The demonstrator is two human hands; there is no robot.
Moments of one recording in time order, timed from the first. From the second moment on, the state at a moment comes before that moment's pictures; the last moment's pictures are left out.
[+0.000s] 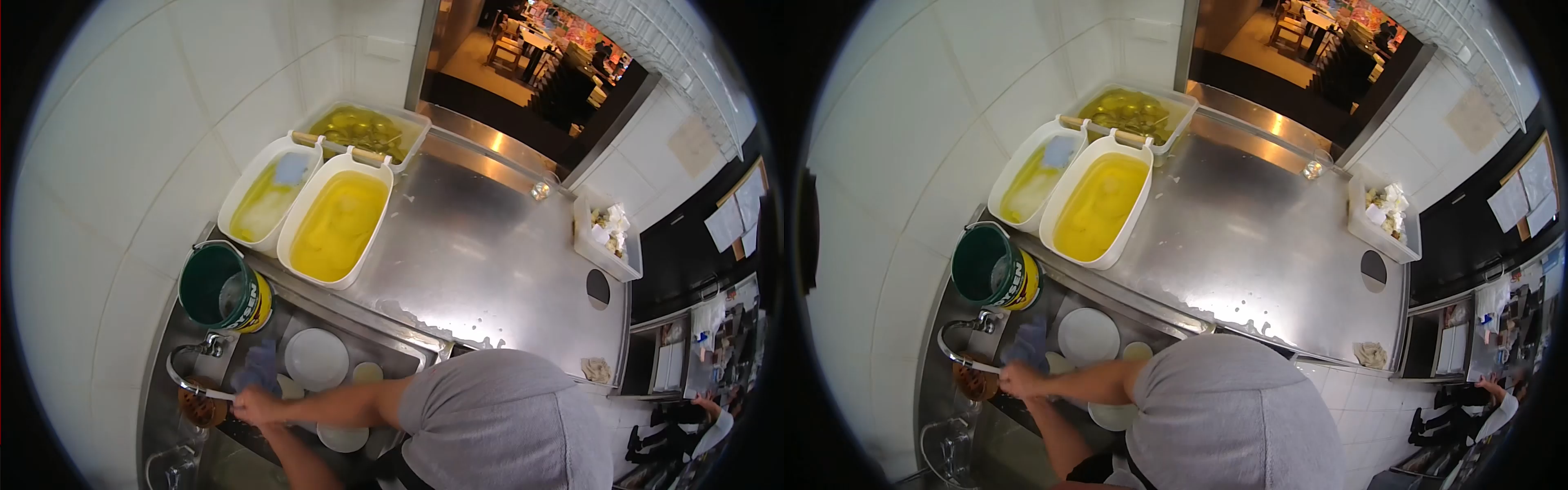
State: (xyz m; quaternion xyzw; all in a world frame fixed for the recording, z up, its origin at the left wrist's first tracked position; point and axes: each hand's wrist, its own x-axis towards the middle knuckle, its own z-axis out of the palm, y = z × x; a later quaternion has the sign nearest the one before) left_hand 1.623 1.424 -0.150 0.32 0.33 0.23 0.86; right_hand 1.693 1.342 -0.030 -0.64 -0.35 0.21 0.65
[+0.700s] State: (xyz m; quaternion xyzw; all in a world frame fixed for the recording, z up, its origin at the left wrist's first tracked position) left_hand 1.575 1.403 -0.033 0.50 0.25 0.27 0.79; right_hand 1.781 1.325 -0.081 -0.46 -0.66 0.32 0.50
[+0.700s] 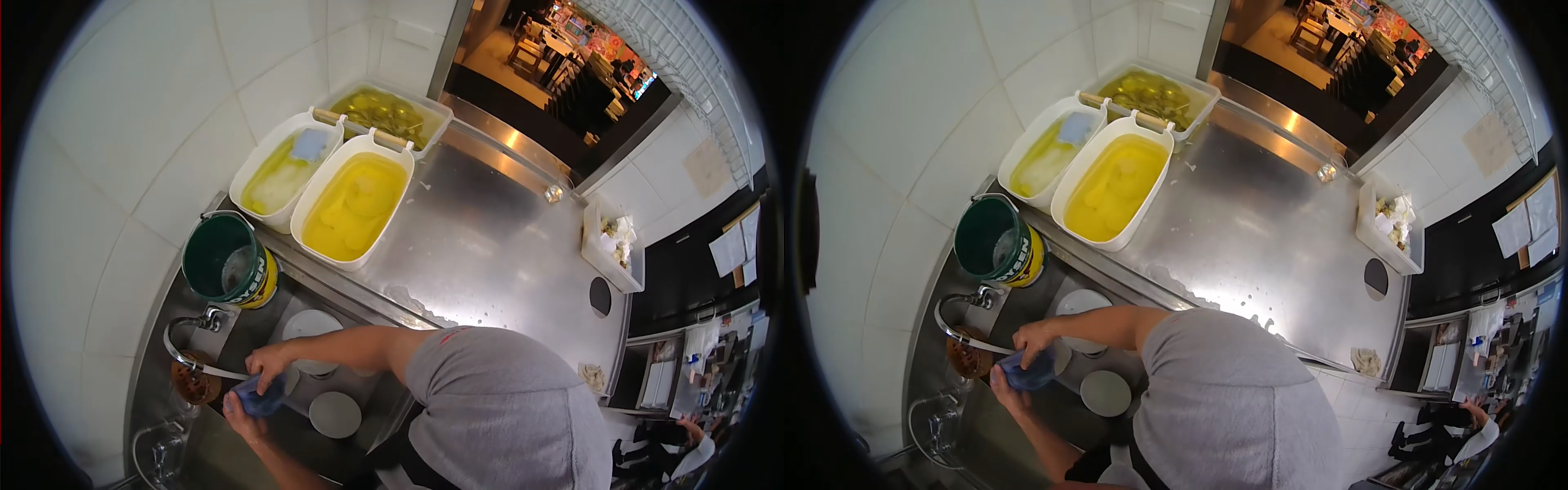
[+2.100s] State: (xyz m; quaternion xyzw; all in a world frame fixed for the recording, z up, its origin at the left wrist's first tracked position) left_hand 1.594 1.389 -0.093 0.16 0.42 0.37 0.81; right_hand 1.785 1.338 -0.047 -0.34 -0.14 0.65 0.66
